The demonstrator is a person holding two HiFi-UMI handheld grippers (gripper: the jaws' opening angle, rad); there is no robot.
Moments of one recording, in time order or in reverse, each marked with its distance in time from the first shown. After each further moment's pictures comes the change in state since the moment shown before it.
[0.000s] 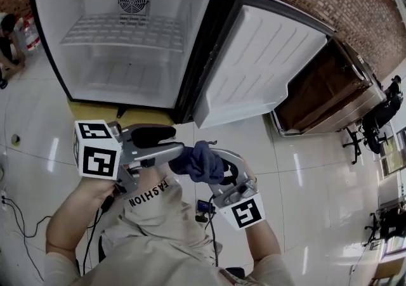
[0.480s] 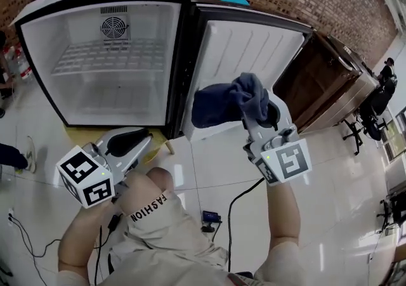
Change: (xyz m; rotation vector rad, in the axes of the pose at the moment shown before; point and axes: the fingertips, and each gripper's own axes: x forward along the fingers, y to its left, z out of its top) left arm -0.033 0.021 0.041 0.422 -0.107 0.345; right arm 0.003 -0.192 0.096 -0.012 -0.129 -0.290
